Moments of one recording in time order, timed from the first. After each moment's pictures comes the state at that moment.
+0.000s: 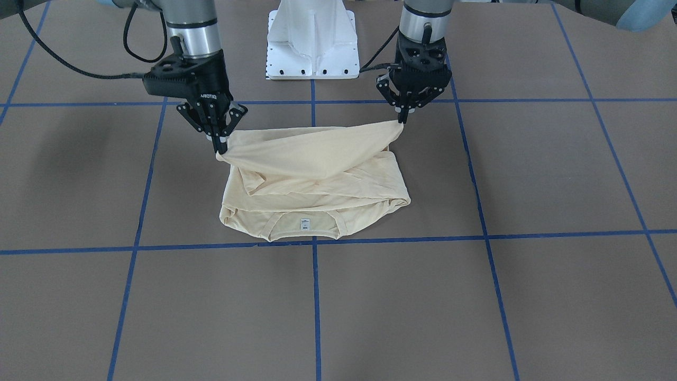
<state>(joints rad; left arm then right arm) -0.56 -2.09 -2.06 -1.41 -1.70 -1.09 0.54 -1.09 2.01 -1.60 1.47 1.52</state>
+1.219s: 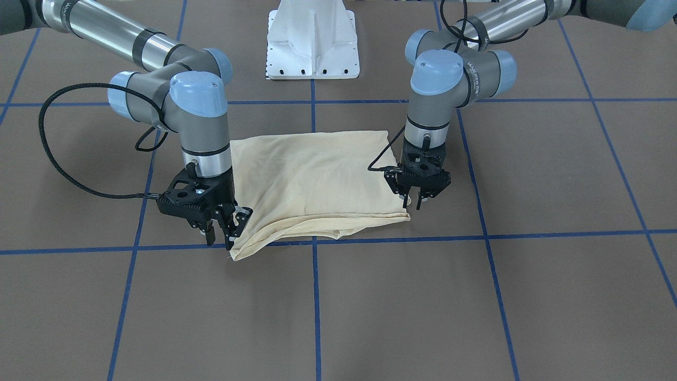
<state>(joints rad) -0.63 -2.11 -1.67 -1.79 -1.66 -0.90 0.68 -0.96 1.55 -1.33 1.58 1.37</state>
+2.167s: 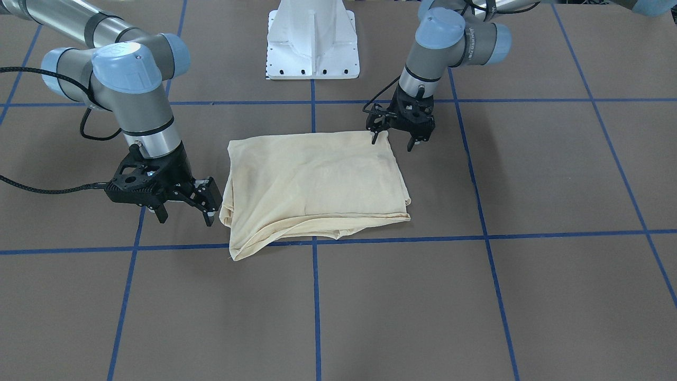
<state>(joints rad) -0.40 -1.91 -1.86 -1.92 -1.71 -1.17 0.75 -1.10 1.72 -1.33 1.71 1.23</state>
